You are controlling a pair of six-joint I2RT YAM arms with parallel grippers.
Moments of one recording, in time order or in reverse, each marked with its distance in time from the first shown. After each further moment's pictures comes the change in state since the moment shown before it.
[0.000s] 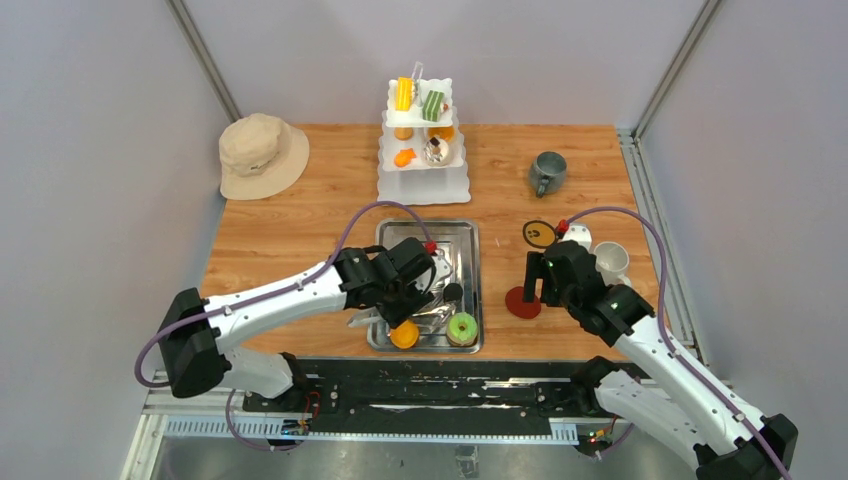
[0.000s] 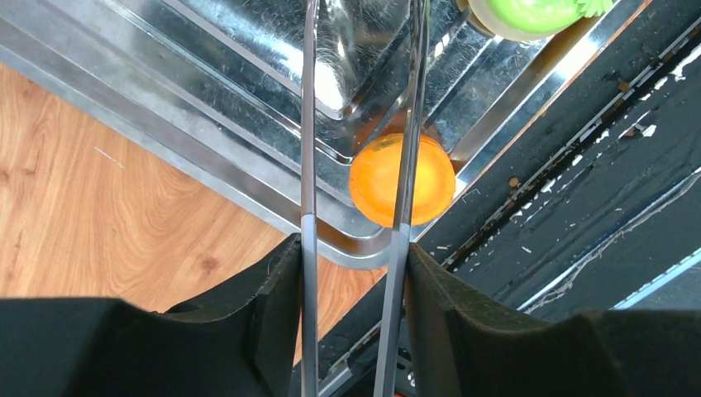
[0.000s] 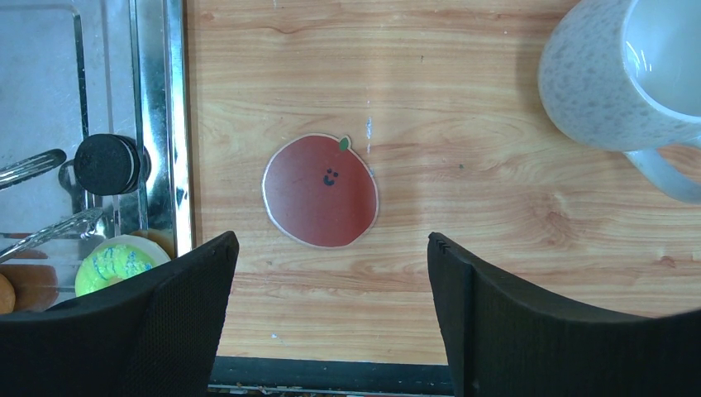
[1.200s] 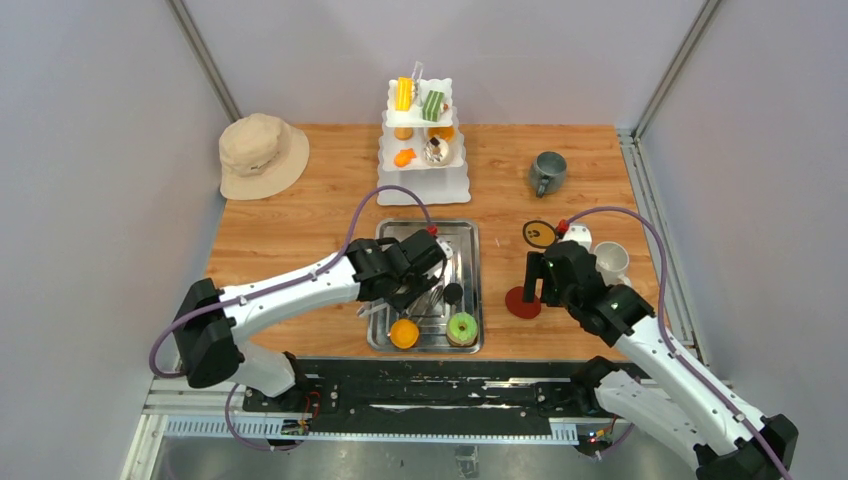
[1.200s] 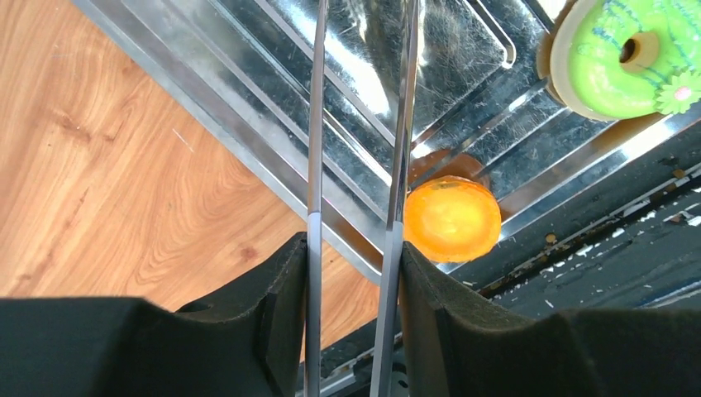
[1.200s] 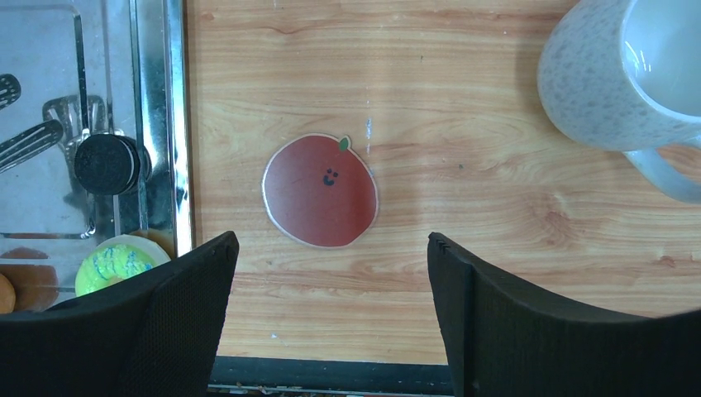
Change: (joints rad) left arm 0.000 0.106 0.099 -0.023 -0.182 -0.107; right arm 0.000 0.002 0.000 -0.001 0.001 0.000
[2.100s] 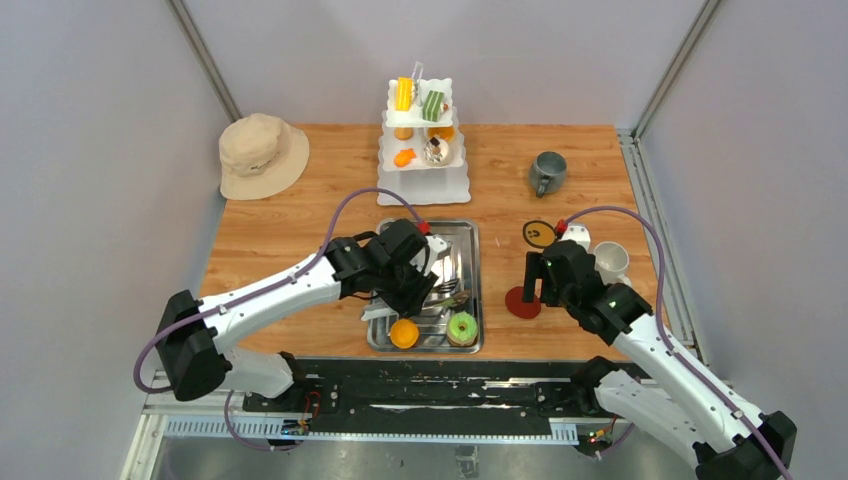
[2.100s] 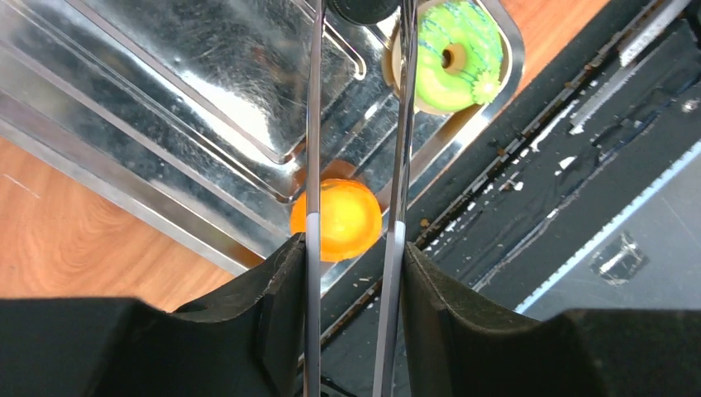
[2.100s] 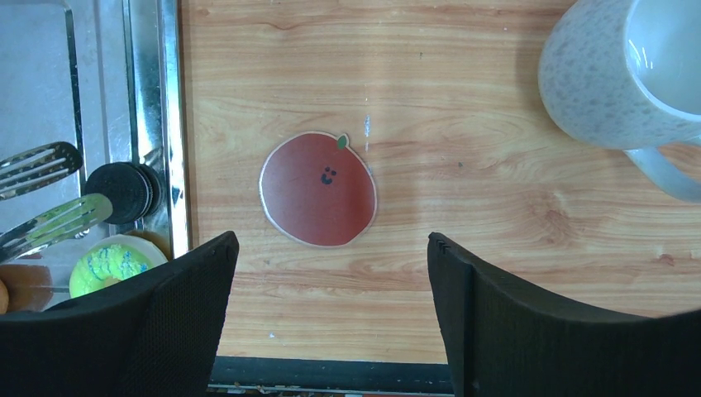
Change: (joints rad) left arm 0.095 -0.121 -0.075 0.105 0.388 -0.040; right arm 0.000 0.011 0.000 0.000 0.000 0.000
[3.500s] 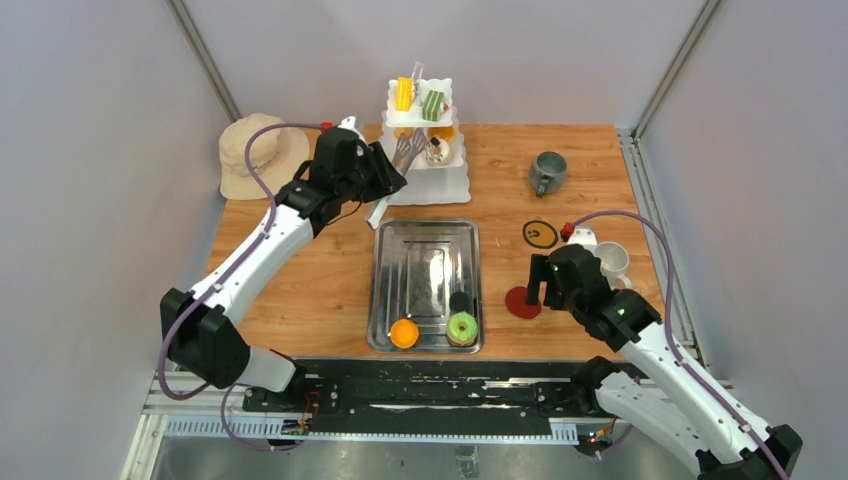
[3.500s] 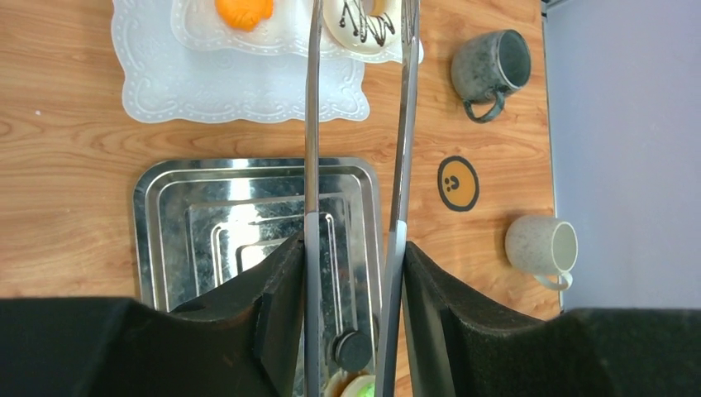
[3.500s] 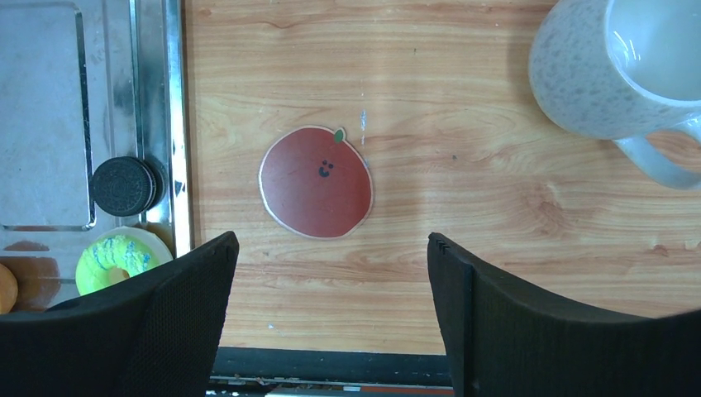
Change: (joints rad) left arm 0.476 0.123 0.241 0.404 -0.078 -0.496; right arm 0.000 -0.067 0.000 -0.040 0.000 0.008
